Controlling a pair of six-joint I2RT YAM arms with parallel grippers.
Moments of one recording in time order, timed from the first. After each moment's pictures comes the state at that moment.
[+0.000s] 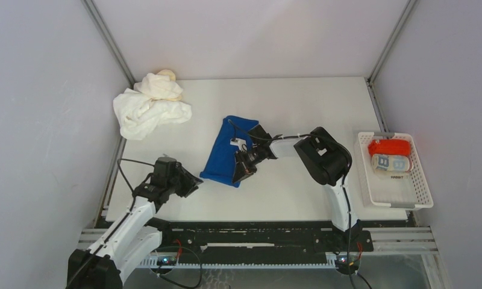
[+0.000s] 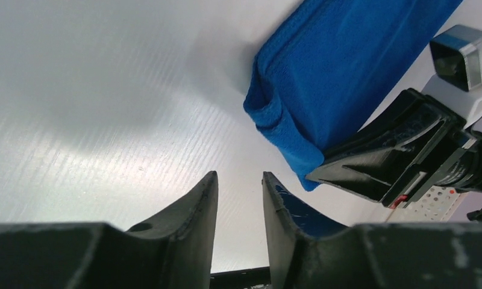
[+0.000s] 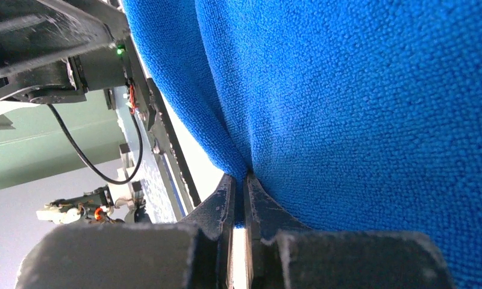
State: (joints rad) left arm -0.25 0.80 0.38 -0.47 0.10 -1.07; right arm 0.67 2.14 1.23 -0.15 -0.97 0.44
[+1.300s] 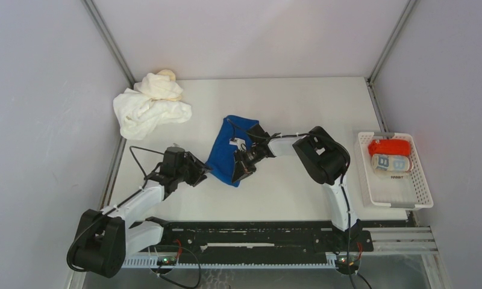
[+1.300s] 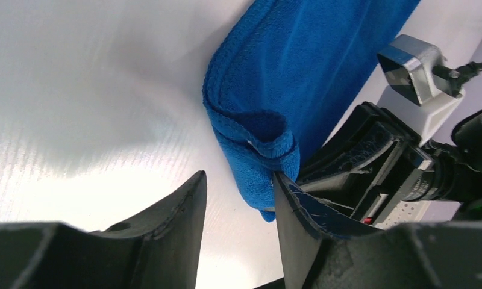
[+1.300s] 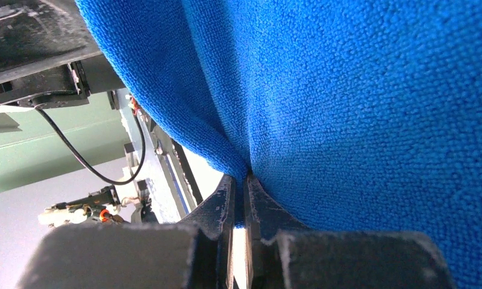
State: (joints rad) left arm -0.29 1.09 0.41 -0.13 0.15 -1.10; right arm 0.67 2.17 1.28 -0.21 -0.97 0.44
